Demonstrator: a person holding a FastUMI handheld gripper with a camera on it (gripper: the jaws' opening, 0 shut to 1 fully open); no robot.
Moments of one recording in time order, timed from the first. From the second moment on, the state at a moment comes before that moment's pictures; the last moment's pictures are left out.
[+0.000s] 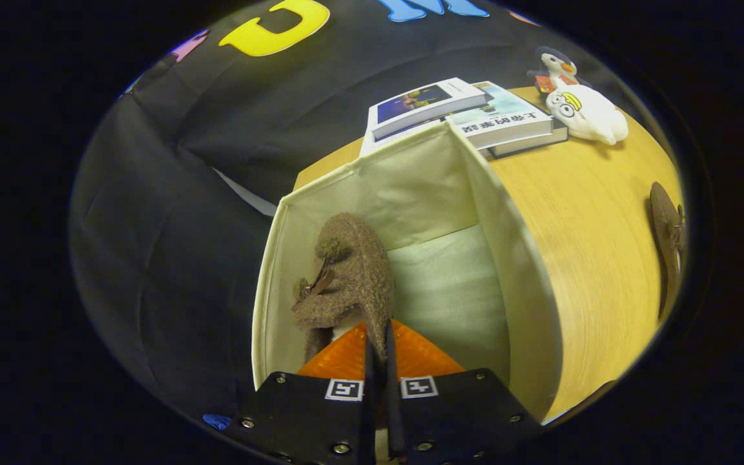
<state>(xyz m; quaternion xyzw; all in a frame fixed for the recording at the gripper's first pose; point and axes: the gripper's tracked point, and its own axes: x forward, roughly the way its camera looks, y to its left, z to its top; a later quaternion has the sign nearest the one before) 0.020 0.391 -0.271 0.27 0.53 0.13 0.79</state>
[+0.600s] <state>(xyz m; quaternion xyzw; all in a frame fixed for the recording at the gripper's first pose) 0.031 0.317 -0.177 0.26 0.43 0.19 0.84</state>
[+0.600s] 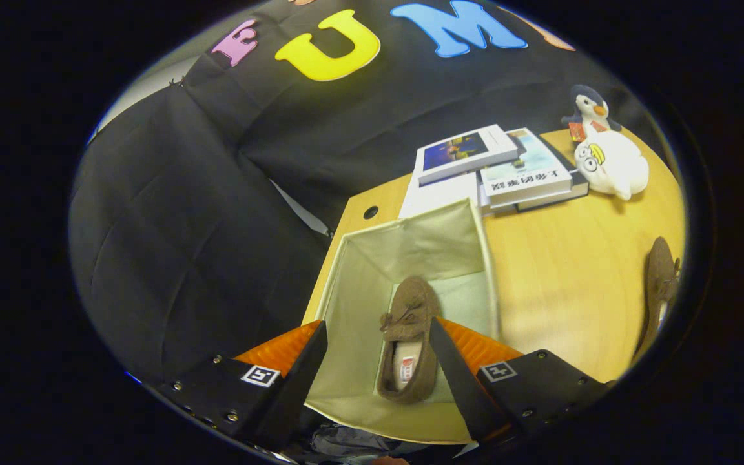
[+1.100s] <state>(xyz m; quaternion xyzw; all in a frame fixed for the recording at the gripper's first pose) 0.026 0.102 -0.145 0.14 0.33 0.08 0.93</state>
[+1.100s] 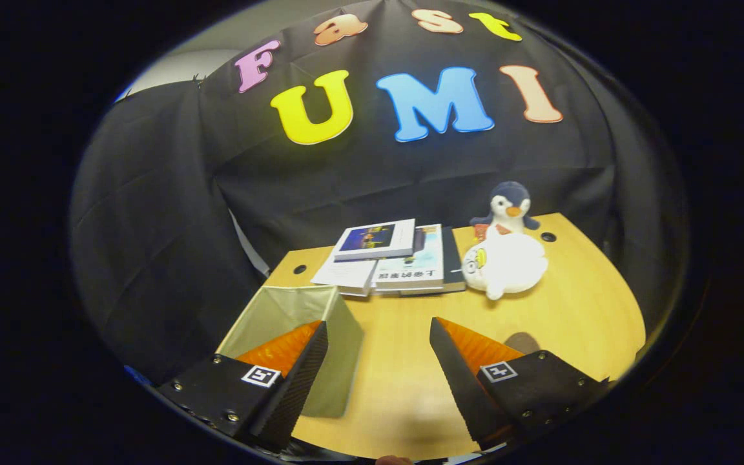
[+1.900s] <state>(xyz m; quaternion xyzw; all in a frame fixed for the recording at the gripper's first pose) -0.051 -0.063 -0.288 0.07 0.46 0.00 0.89</state>
